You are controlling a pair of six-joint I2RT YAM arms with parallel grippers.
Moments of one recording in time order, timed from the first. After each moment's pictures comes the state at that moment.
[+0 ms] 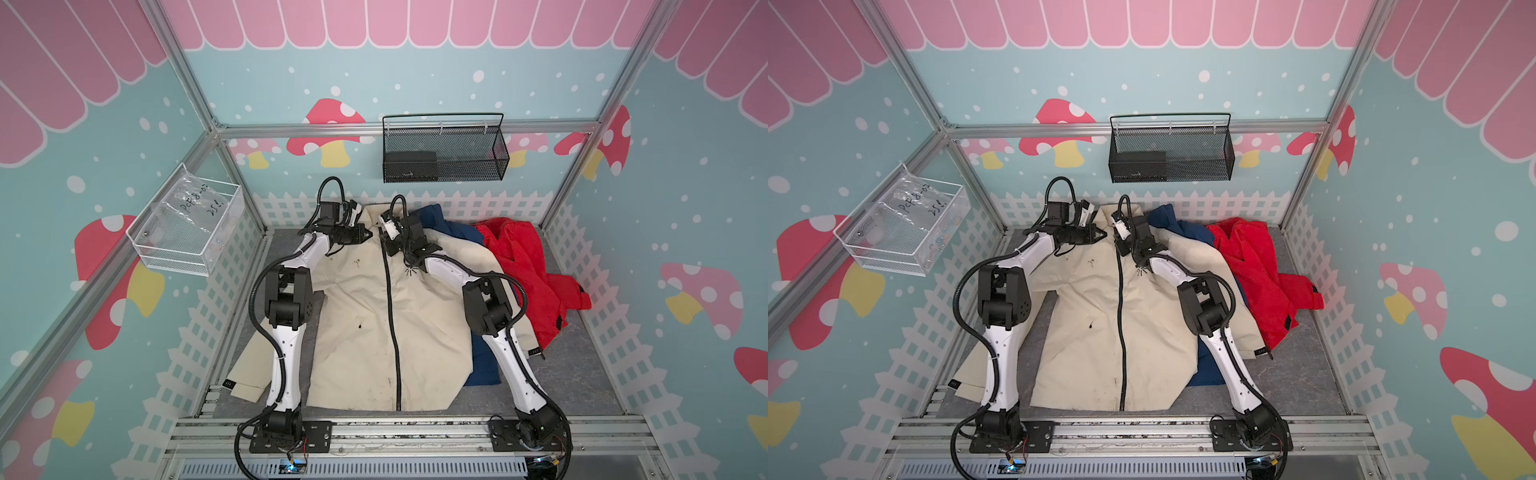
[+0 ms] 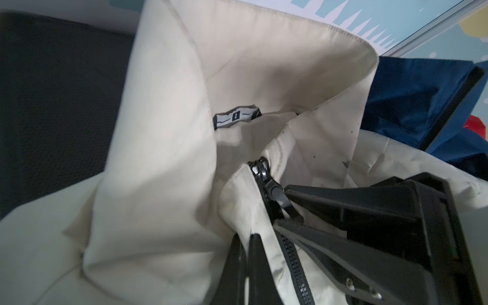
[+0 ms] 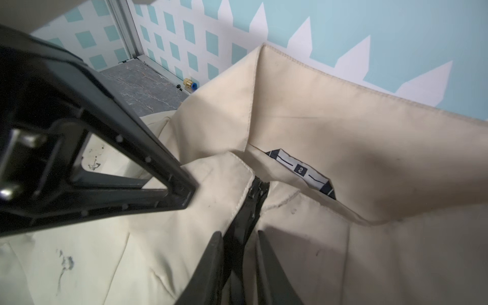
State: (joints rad) left arm -0.10 2.40 2.07 -0.40 0.68 -0.18; right arm 0.53 2.56 2.18 0.00 -0.15 -0.15
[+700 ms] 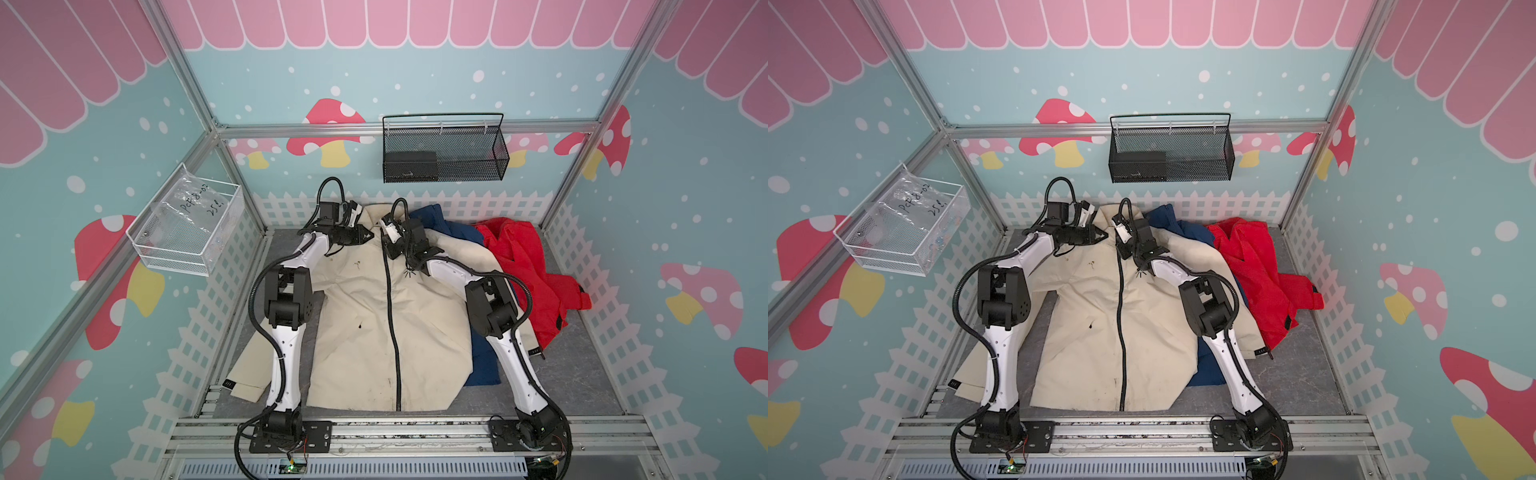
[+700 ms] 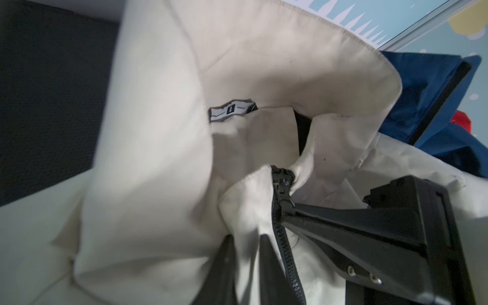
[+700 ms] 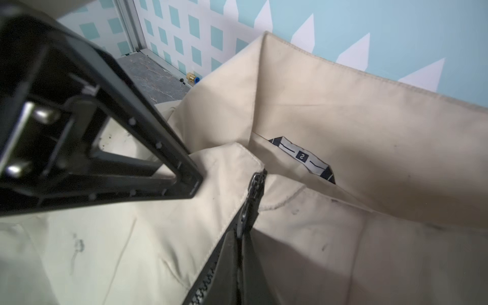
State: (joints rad) left arm -0.09 2.39 2.07 -0.42 0.72 -0.17; right arm 0.54 2.46 2.01 0.06 -0.15 -0.16
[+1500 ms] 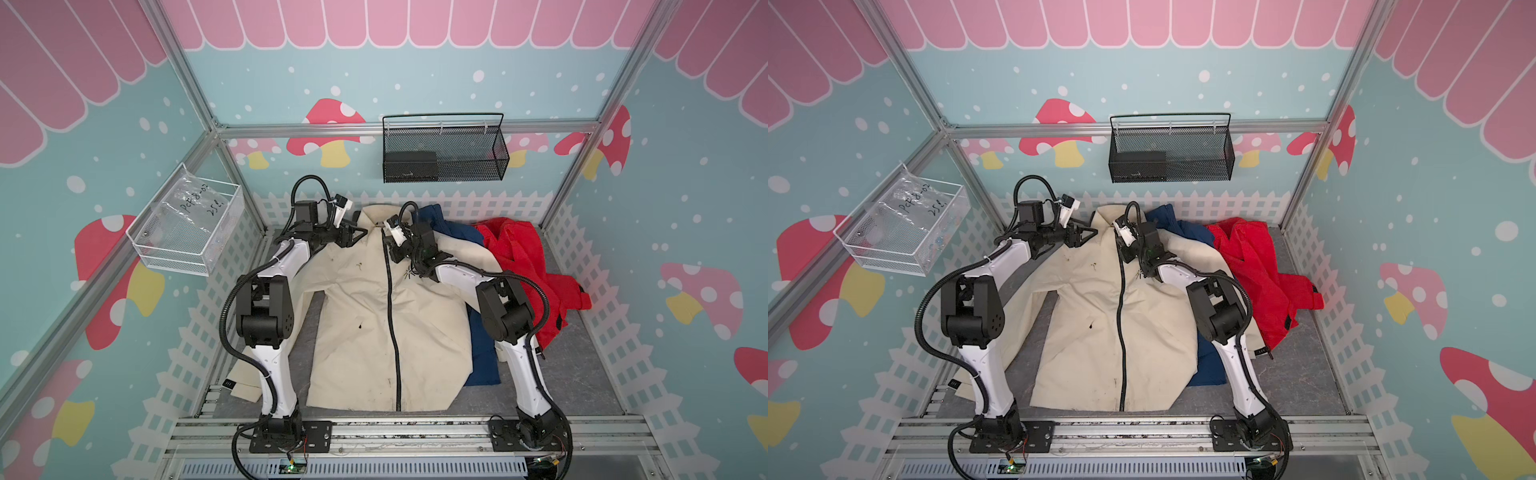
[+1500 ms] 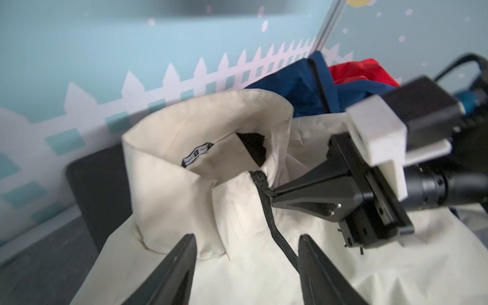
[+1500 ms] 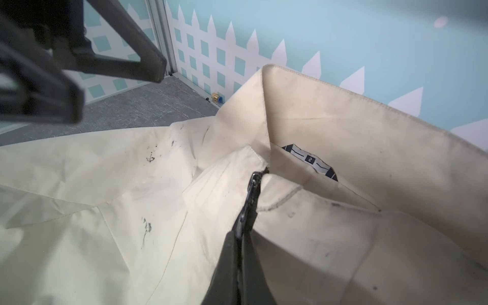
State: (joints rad) left arm -0.02 2.07 1.66 -0.12 0.91 0.28; right arm 0.53 2.30 1.76 0.23 -0.25 -0.15
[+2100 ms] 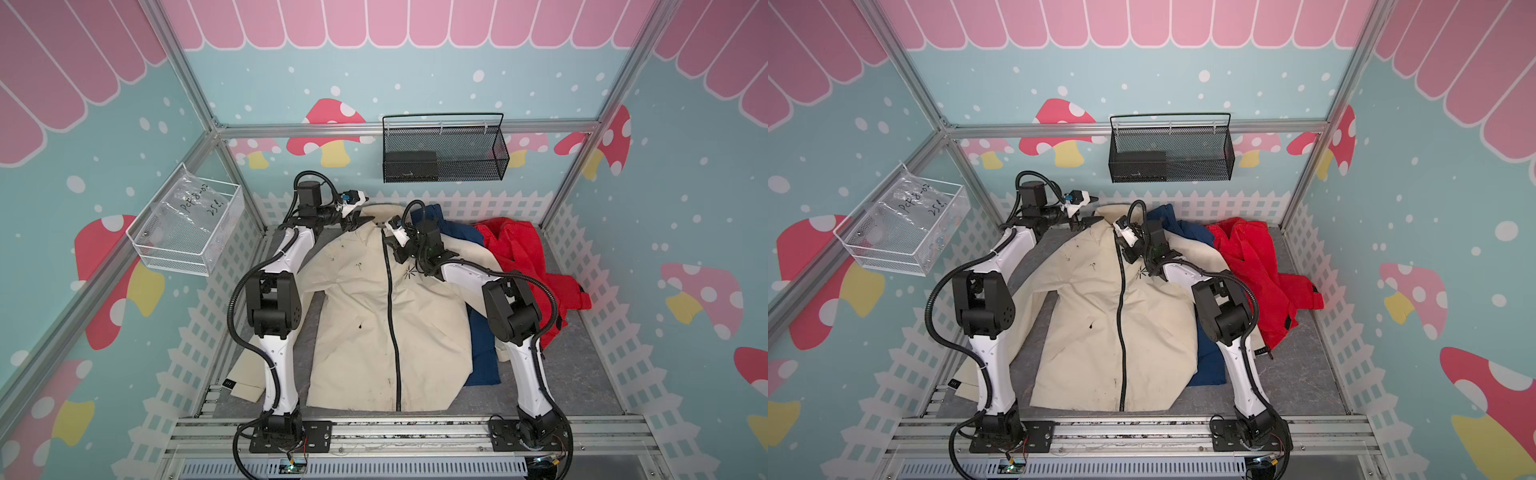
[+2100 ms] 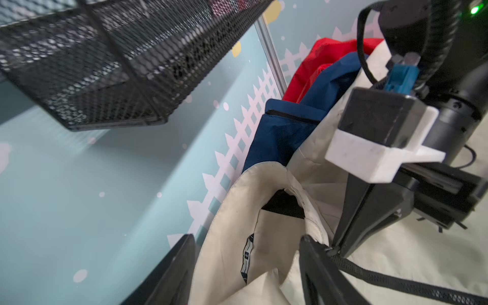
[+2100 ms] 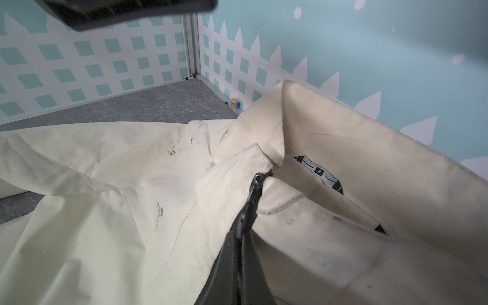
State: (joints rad) left arm -0.06 2.22 2.05 -0.24 1.01 0.89; right arm 0.50 2.26 1.71 0.23 -0.37 -0.24
